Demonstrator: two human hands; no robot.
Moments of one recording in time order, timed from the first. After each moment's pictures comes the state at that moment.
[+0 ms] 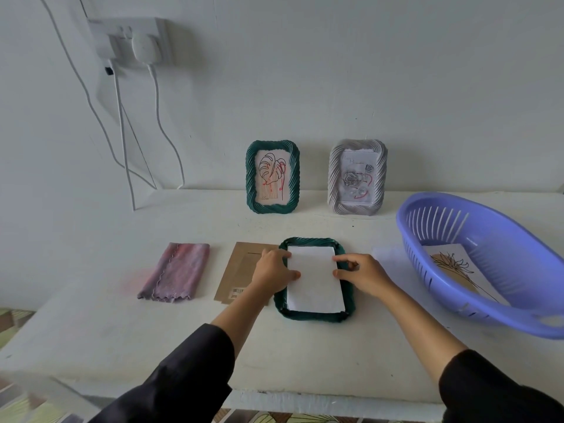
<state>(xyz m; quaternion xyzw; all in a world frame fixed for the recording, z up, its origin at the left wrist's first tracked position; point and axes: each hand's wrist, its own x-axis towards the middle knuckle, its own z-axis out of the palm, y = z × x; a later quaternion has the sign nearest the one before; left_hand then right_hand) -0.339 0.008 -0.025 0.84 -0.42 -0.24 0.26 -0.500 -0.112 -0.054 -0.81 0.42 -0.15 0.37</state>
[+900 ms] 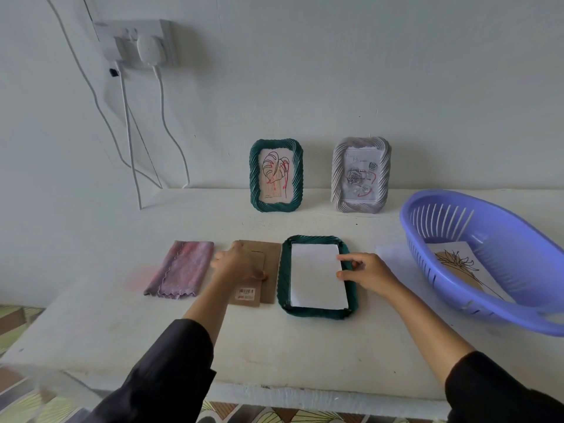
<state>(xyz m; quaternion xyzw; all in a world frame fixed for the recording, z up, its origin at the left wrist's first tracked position) -0.290 0.033 -0.010 0.93 -0.25 -0.23 0.11 -0.504 -0.114 -0.058 -0.79 0.41 -0.16 0.42</state>
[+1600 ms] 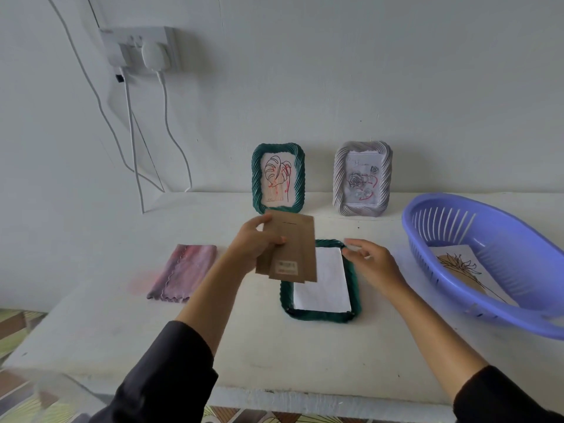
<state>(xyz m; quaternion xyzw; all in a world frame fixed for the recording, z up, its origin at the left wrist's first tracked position) -0.311 0.029 0.043 0.69 -0.22 -0.40 0.56 -0.501 -0.092 -0.023 -0.74 0.42 -0.28 0.44</state>
